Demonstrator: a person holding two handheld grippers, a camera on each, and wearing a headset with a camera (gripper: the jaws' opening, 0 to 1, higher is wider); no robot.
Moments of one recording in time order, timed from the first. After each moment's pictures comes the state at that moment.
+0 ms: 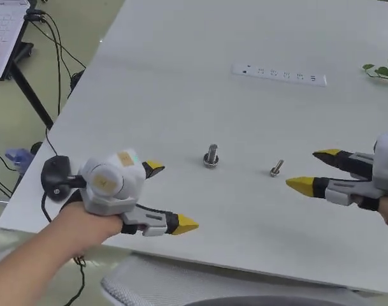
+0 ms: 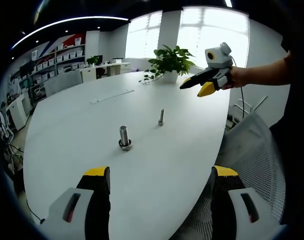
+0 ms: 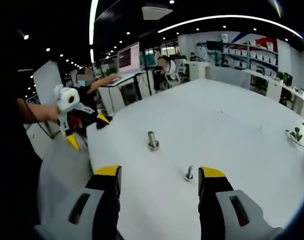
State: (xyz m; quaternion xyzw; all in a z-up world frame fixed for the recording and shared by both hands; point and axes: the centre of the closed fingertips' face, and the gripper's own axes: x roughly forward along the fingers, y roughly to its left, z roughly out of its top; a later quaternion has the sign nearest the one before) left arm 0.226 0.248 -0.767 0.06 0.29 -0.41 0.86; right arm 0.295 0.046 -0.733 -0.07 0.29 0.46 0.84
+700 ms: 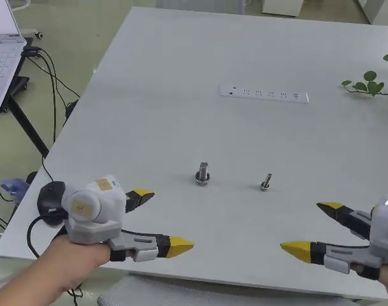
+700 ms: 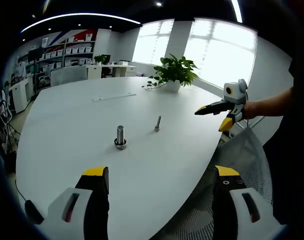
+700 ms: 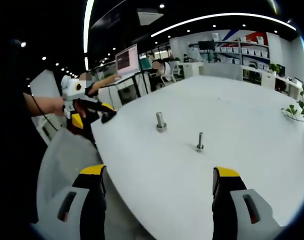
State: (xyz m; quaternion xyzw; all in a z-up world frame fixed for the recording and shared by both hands) left arm 0.213 0.249 -0.757 -0.01 0.28 -0.40 0.87; right arm 0.234 0.031 -0.769 -0.04 0.29 0.45 0.84
